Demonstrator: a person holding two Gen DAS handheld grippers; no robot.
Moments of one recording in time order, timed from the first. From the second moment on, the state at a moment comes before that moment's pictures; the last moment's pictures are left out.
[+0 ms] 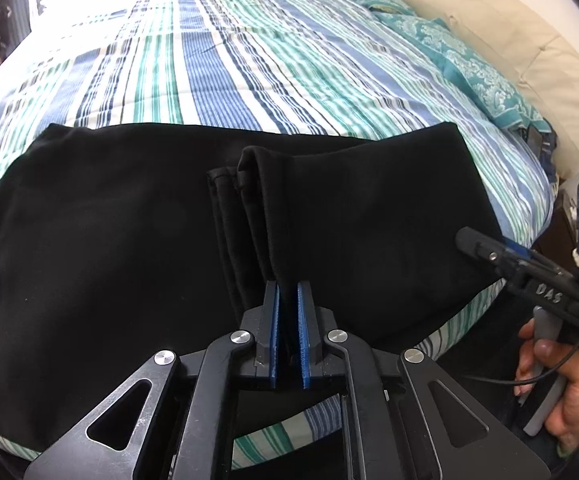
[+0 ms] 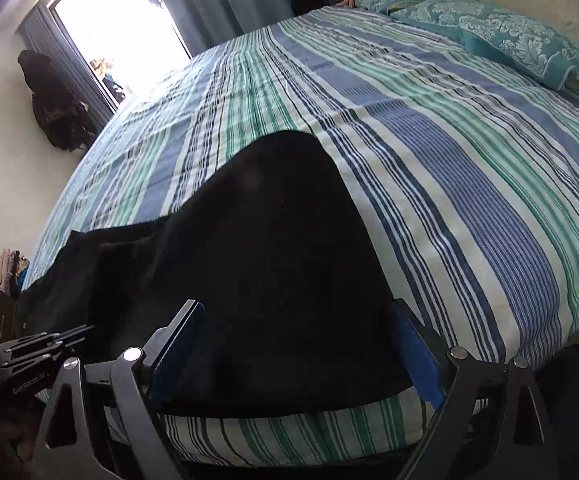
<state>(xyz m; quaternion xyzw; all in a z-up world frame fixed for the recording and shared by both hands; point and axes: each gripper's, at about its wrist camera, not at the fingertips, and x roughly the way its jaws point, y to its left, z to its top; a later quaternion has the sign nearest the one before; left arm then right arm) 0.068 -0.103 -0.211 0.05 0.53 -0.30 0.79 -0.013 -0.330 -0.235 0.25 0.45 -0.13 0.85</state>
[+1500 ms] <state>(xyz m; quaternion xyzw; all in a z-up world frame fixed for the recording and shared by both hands) 0.106 -0.059 -0.230 -0.02 0.55 -0.25 0.80 0.081 -0.397 -0.243 0.53 0.40 0.05 0.75</state>
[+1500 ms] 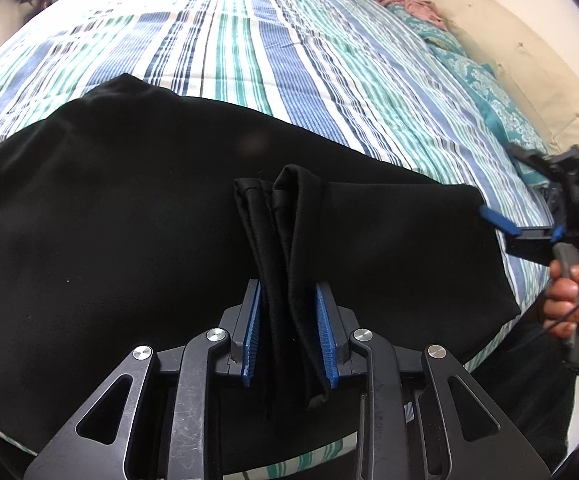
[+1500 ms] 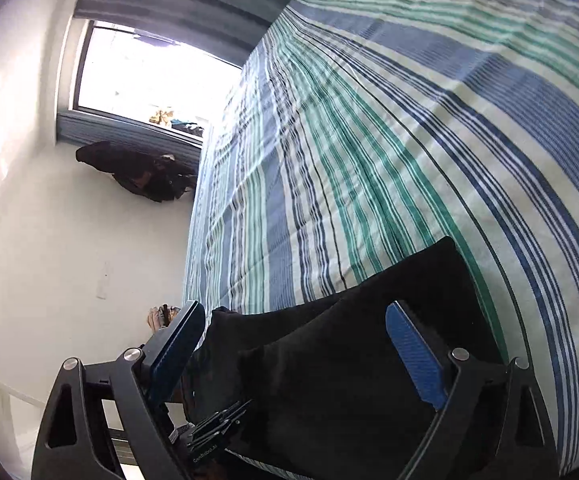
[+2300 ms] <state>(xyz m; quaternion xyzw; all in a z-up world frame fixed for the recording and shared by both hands) 0.082 -0.020 -0.209 -0.06 0.52 -0.26 0.81 0.004 -0.345 -0.208 0.48 0.38 0.04 0.79</state>
